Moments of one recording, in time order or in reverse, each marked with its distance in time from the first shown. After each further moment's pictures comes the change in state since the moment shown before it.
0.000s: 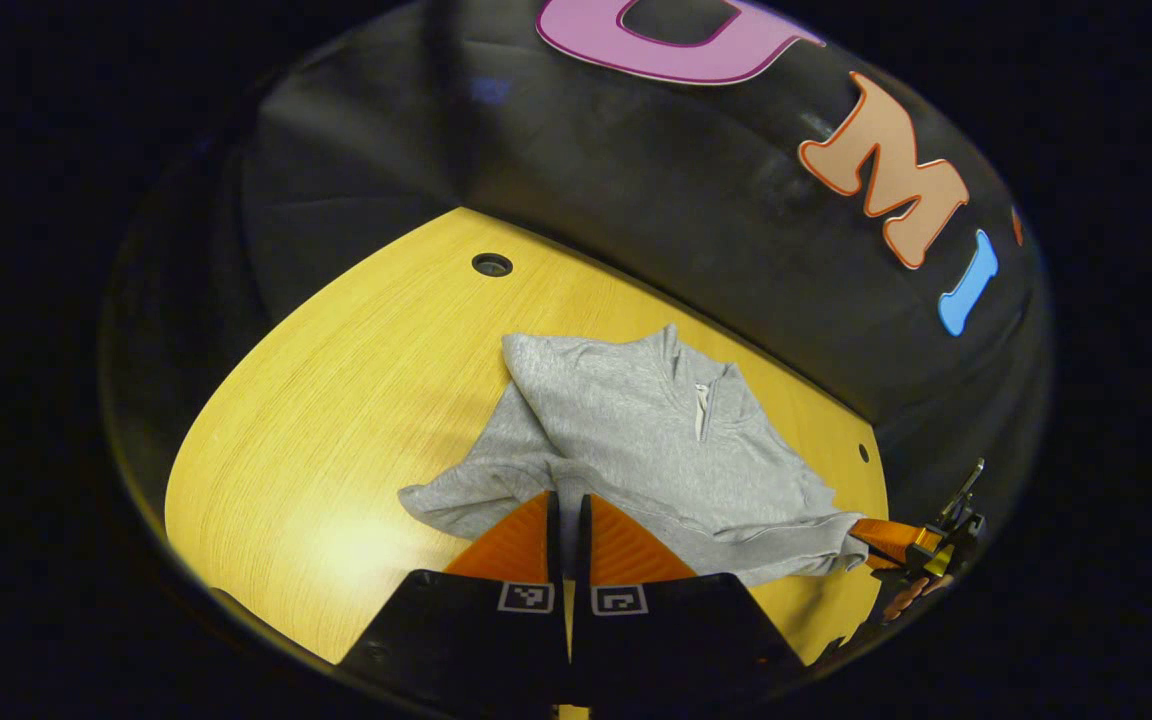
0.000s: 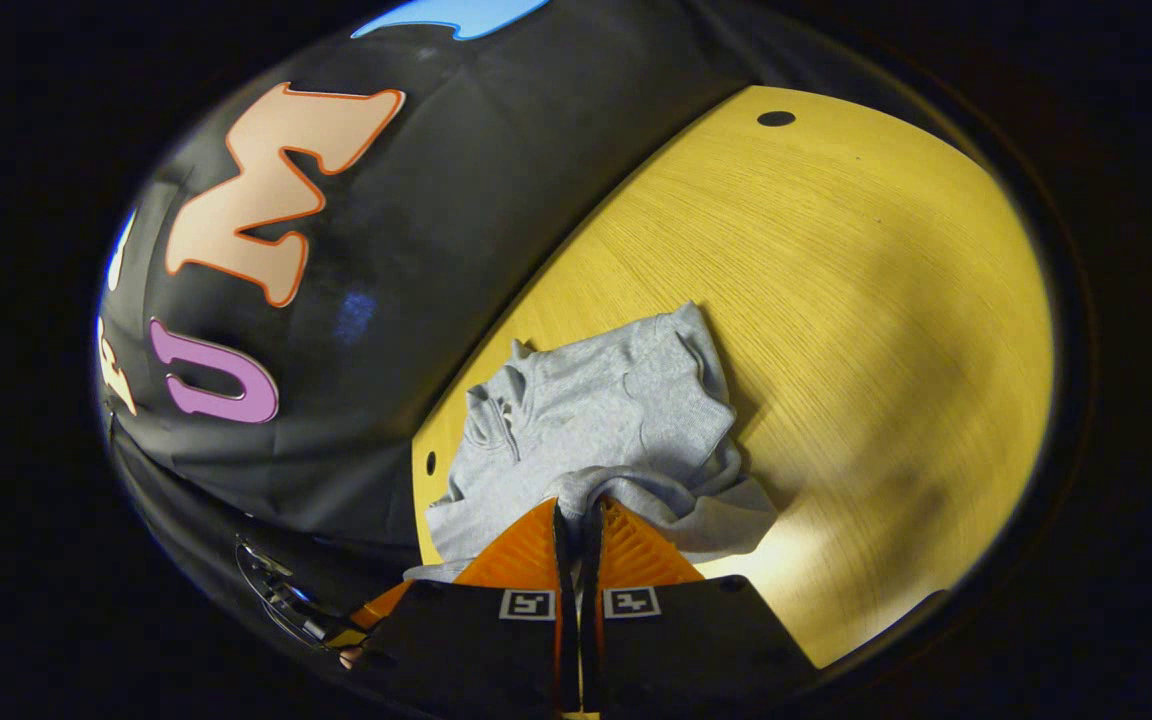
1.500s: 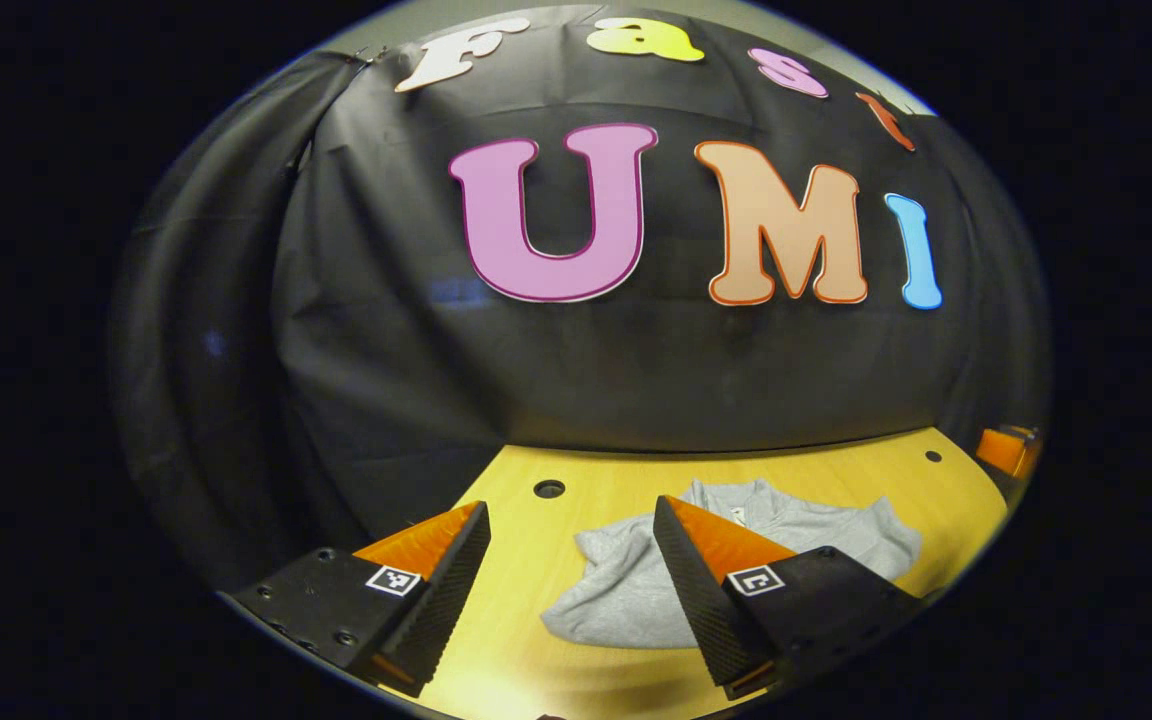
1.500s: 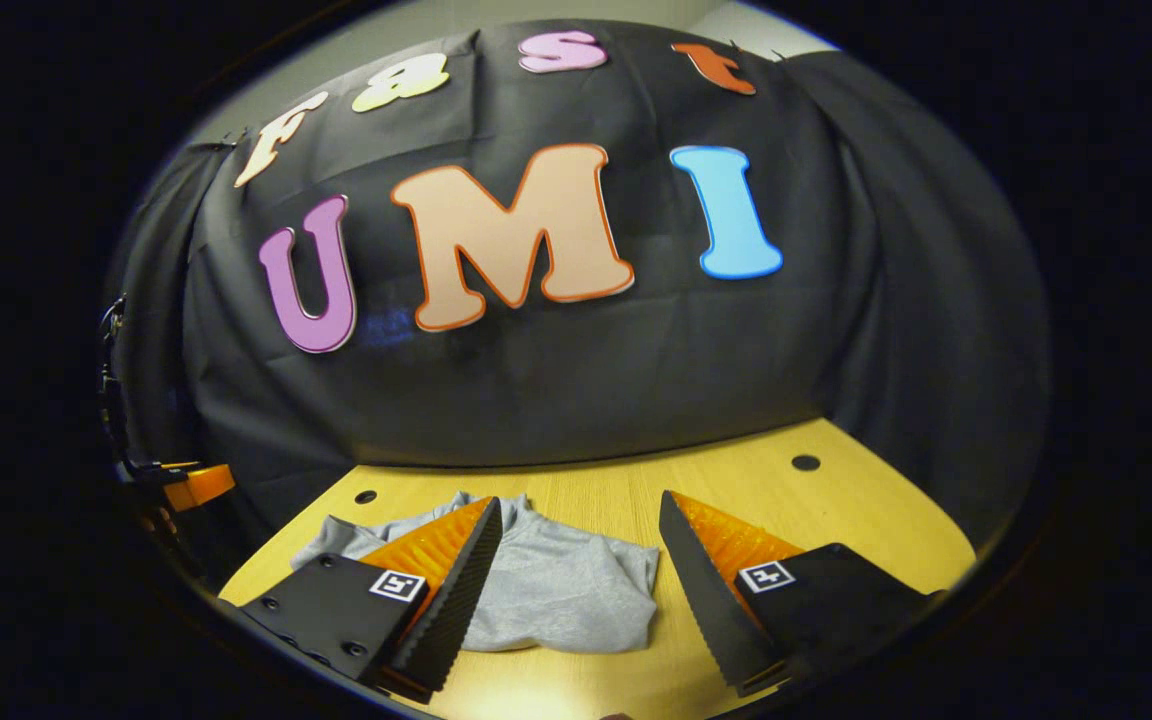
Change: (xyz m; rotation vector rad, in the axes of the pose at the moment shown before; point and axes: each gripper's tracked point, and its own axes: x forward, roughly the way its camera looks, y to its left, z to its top) left arm -0.148 -0.021 0.106 0.440 -0.604 0.173; right arm -0.168 0.085 0.061 -0.768 -0.738 -0.012
